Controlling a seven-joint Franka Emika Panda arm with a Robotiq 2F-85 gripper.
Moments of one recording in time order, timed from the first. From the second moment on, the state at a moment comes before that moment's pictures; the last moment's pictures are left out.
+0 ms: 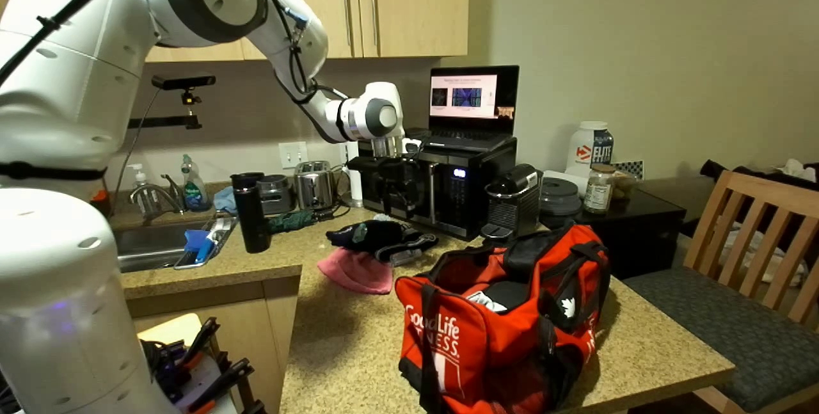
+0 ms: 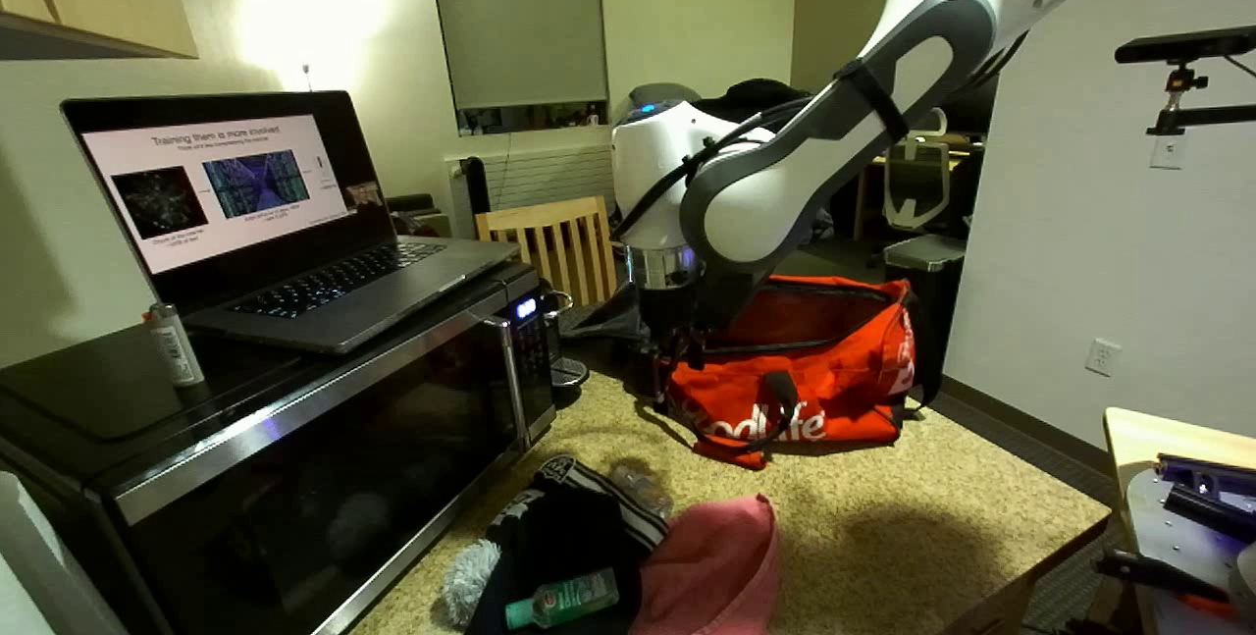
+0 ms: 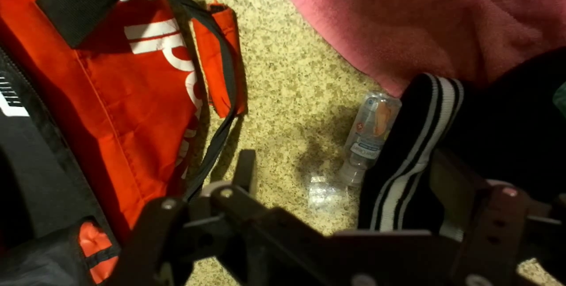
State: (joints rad) arm 0.24 0.46 0.03 -1.84 -0.20 2.25 0.38
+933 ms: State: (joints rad) arm 0.23 0.53 0.01 -1.81 -0.20 2.26 0.38
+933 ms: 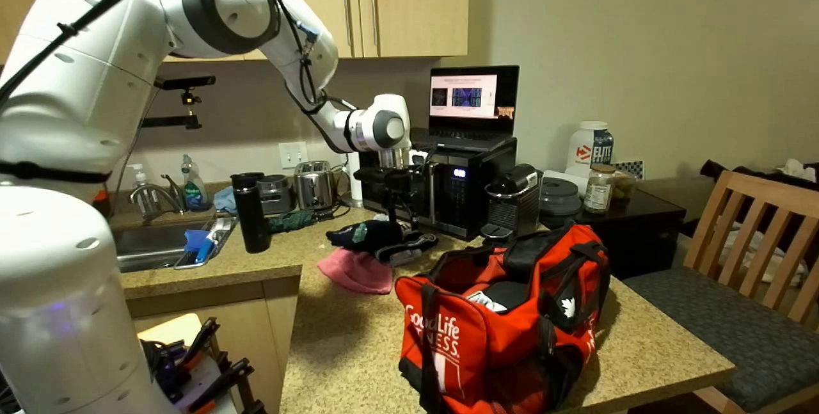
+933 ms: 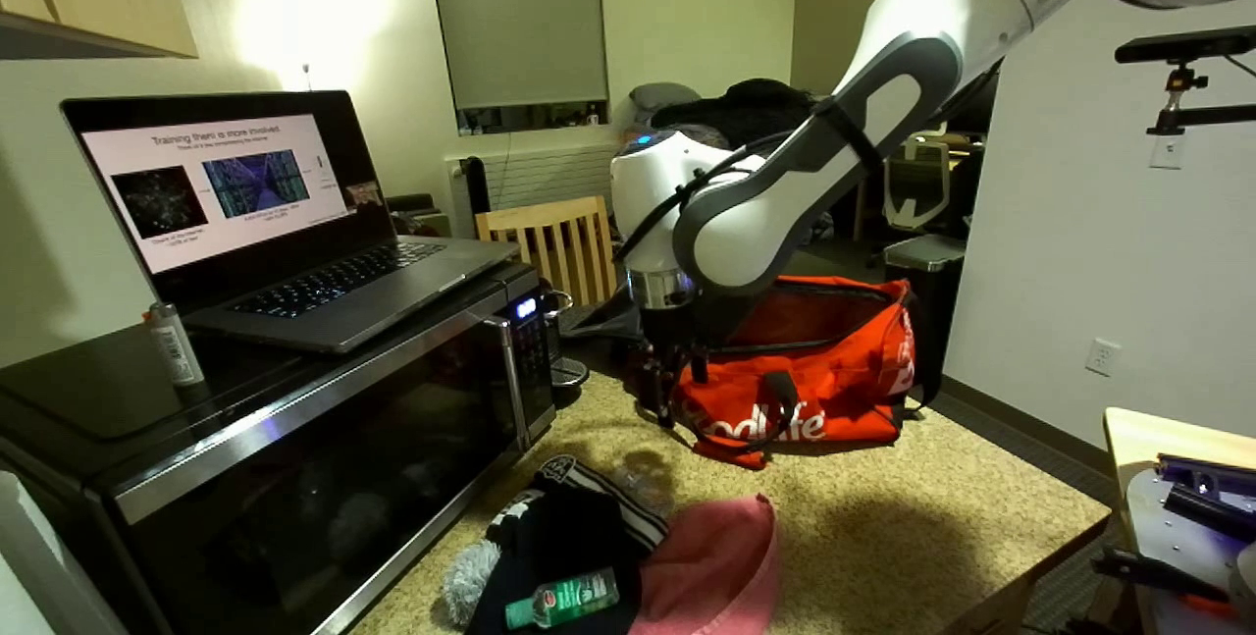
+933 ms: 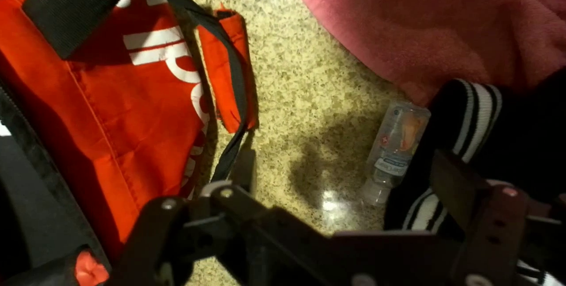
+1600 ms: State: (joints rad) arm 0.19 0.73 0.00 -1.61 -0.06 2.27 0.38
